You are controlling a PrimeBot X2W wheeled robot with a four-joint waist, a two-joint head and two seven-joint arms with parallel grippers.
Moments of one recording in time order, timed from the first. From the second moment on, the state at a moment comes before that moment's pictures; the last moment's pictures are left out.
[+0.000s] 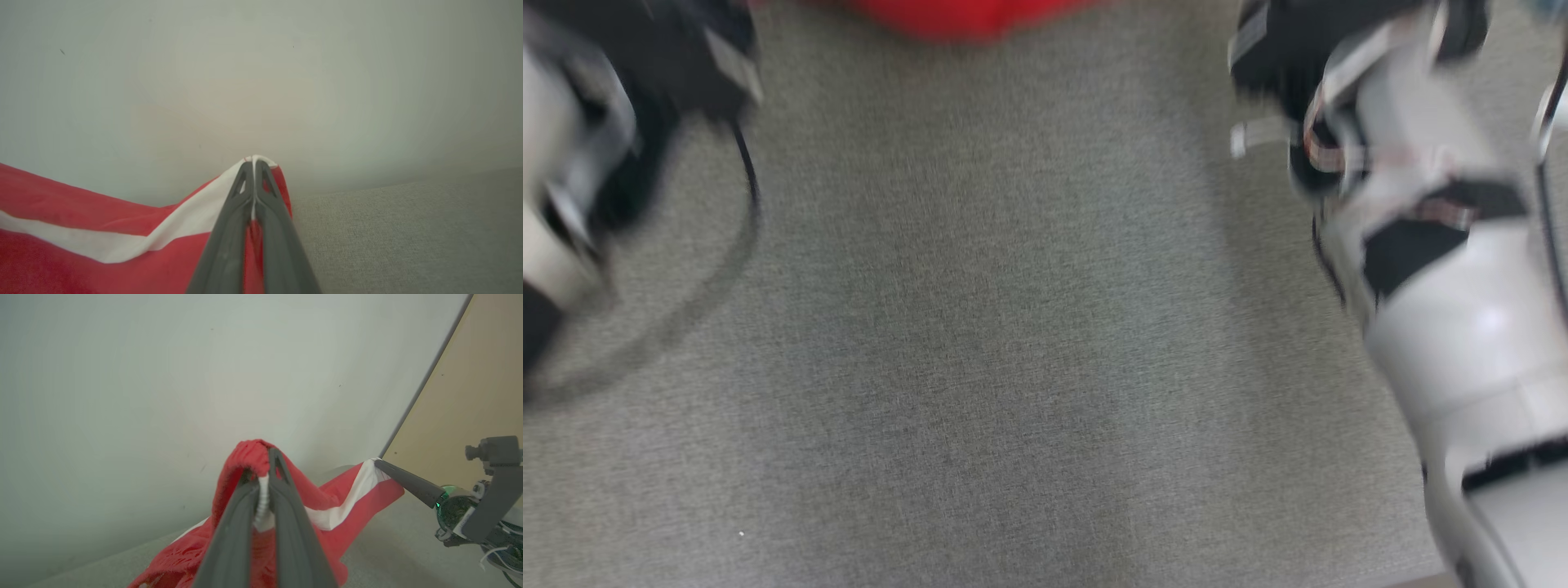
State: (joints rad) left arm -1.43 0.65 -1.02 0.37 -1.24 -0.13 -0.26; right arm -1.29 -0.07 0.30 0.94 0.53 0.13 -0.26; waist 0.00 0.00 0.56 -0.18
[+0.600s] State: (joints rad) left arm -0.57 0.49 -0.70 0.19 -0.97 -0.13 -0.26; right arm -0.54 -0.18 0.28 0.53 0.63 0.13 -0.26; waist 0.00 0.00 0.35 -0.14
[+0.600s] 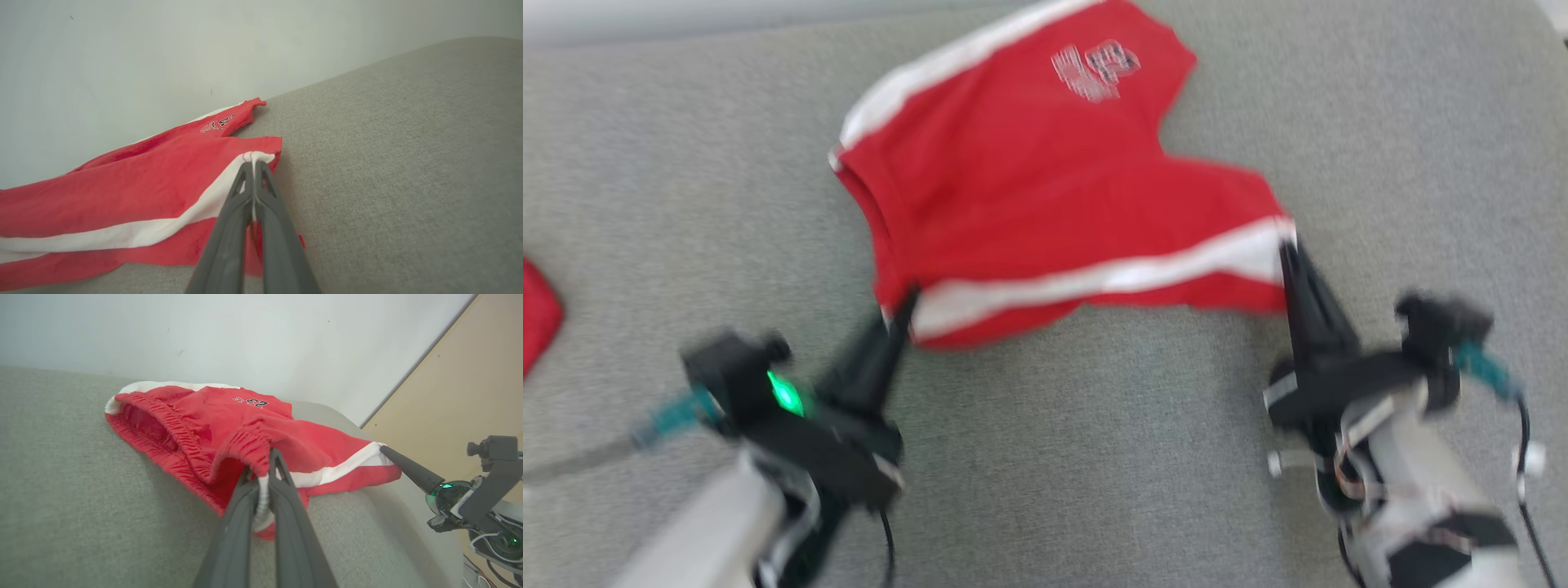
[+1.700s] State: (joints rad) left arm -0.09 0.29 -0.16 0.09 -0.52 -0.13 -0.26; right arm -0.03 -0.12 -0.01 0.18 0.41 0.13 -0.26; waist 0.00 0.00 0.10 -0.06
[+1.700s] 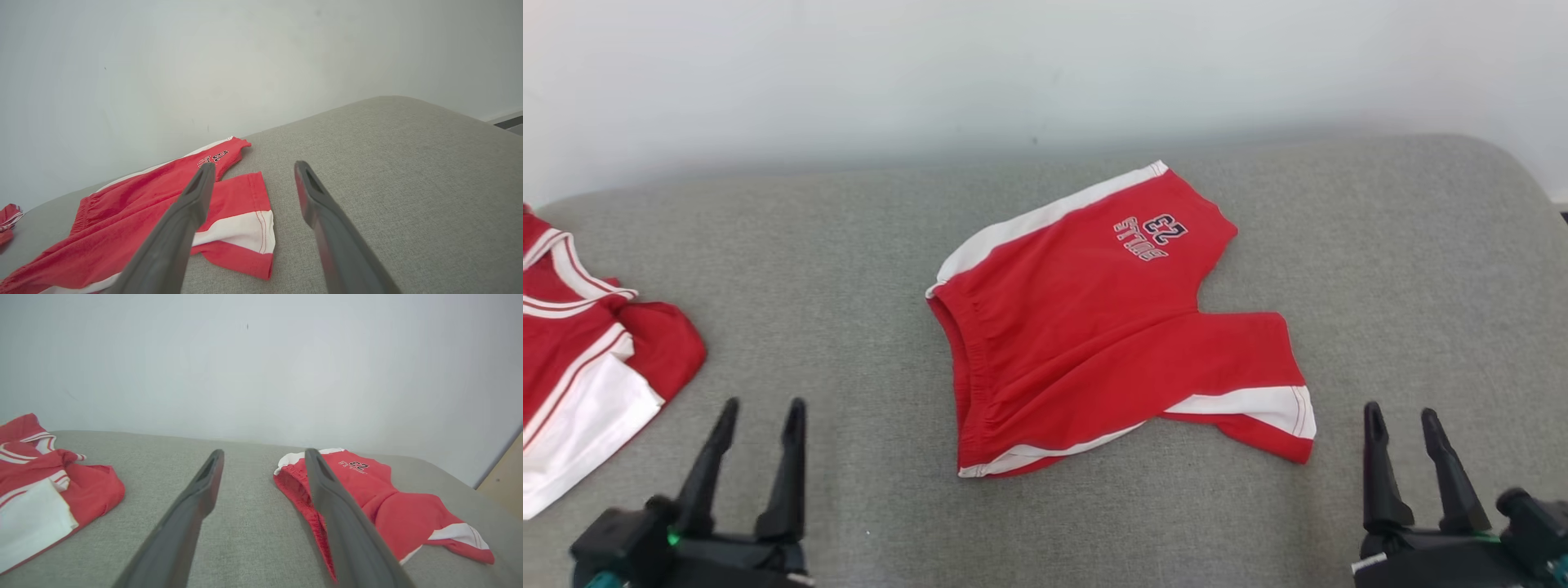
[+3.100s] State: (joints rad) left arm 0.09 0.22 -0.07 0.08 -0.30 -0.13 -0.26; right arm 0.10 -0.10 -0.06 0.15 0.31 0.13 -0.25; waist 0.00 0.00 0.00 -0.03
